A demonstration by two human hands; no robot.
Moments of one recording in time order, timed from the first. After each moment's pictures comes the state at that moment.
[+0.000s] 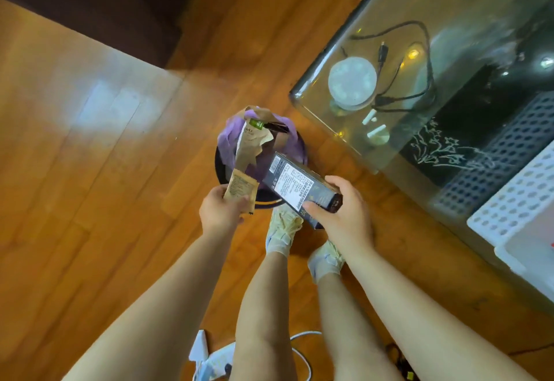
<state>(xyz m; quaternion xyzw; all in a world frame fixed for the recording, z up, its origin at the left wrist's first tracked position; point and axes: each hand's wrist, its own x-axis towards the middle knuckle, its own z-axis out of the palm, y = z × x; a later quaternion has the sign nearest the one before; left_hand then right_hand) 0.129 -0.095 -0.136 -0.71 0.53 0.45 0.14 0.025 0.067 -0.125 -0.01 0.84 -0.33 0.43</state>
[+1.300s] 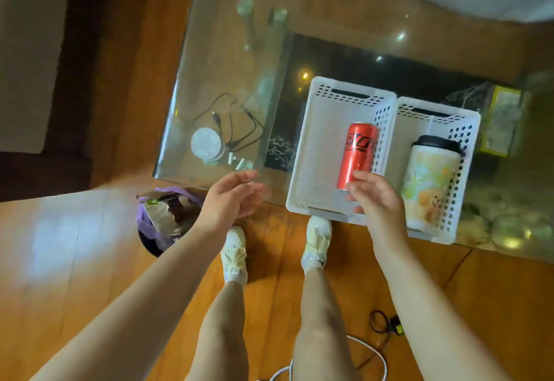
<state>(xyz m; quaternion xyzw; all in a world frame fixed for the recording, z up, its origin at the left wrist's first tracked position) -0.051 0.060 0.039 -0.39 0.61 0.65 0.25 -0.070 0.288 0.043 0.28 0.73 -0.59 0.20</state>
